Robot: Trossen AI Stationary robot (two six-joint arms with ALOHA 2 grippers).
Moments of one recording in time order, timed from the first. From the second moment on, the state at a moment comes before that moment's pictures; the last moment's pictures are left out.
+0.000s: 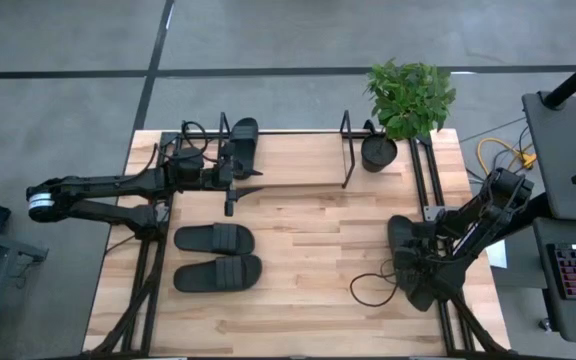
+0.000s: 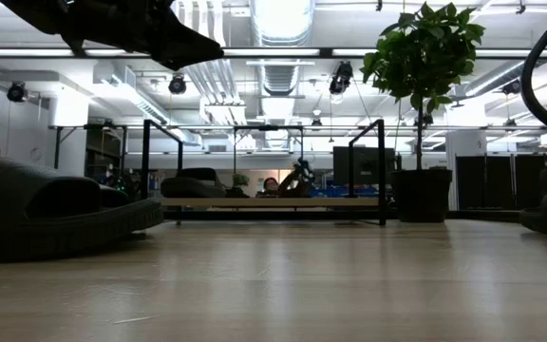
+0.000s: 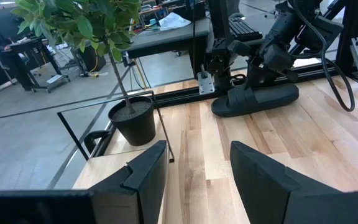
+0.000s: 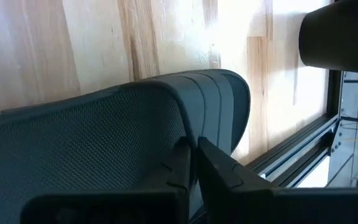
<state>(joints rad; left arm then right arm) 0.27 0.97 0.63 0.20 0.19 0.27 0.98 1.51 0.76 -1.31 0.42 1.15</state>
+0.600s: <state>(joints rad) 0.27 0.97 0.63 0.20 0.19 0.28 0.96 1.51 0.89 -1.41 0.60 1.20</state>
